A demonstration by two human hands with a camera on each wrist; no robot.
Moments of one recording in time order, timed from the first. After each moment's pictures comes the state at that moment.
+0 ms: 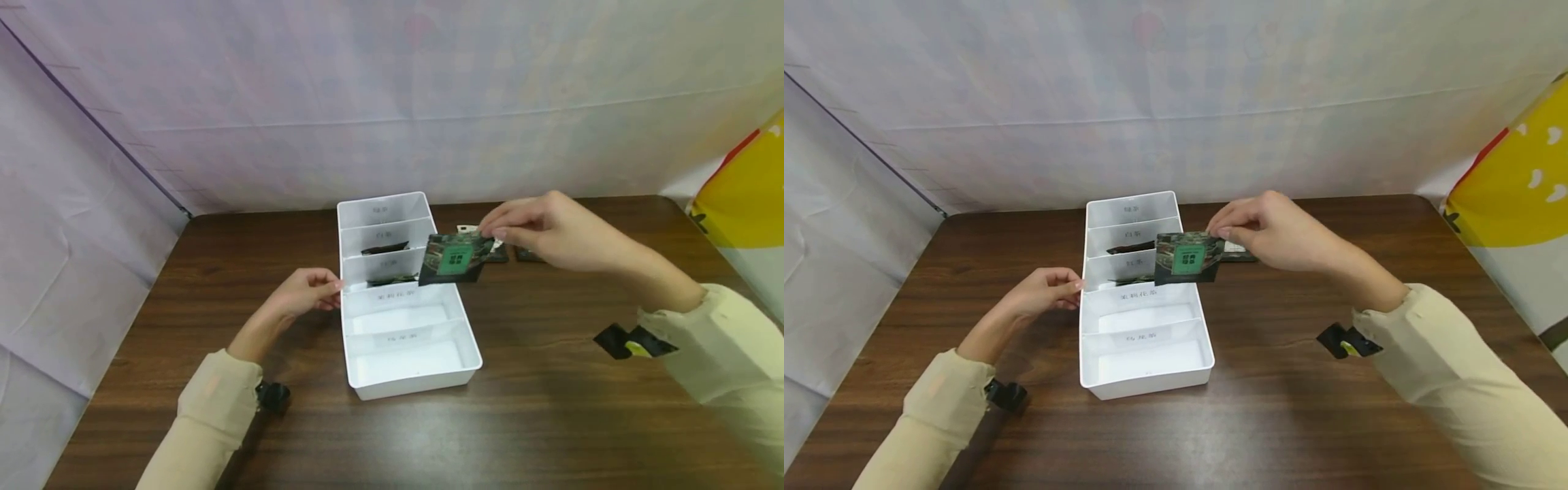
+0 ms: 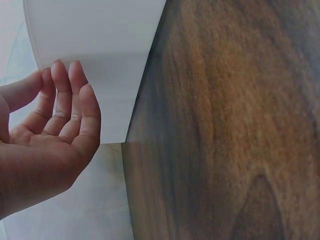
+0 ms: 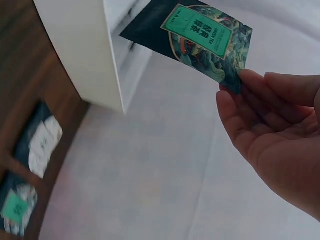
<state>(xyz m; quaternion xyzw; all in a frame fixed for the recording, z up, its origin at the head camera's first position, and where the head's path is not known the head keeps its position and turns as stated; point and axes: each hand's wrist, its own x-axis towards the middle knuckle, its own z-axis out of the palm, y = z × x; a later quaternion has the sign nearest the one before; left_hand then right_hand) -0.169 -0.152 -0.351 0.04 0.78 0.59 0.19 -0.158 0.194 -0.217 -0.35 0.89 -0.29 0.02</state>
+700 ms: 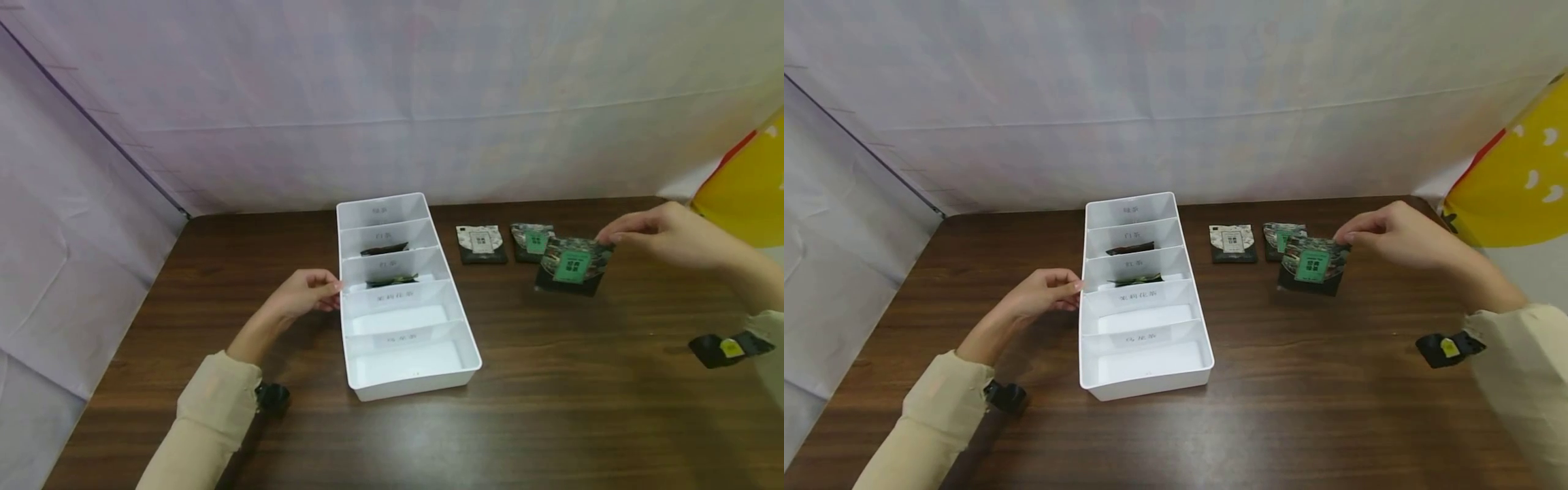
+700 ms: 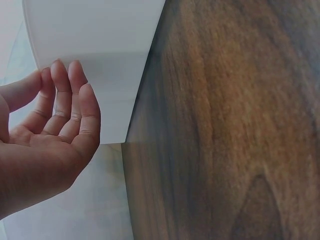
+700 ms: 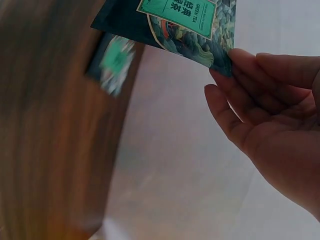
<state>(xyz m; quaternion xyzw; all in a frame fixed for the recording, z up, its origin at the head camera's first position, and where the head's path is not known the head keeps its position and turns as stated) -0.168 -0.152 -0.351 0.05 0.77 0.60 0.19 -0.179 0.334 -0.253 -0.16 0.97 -0.19 0.06</state>
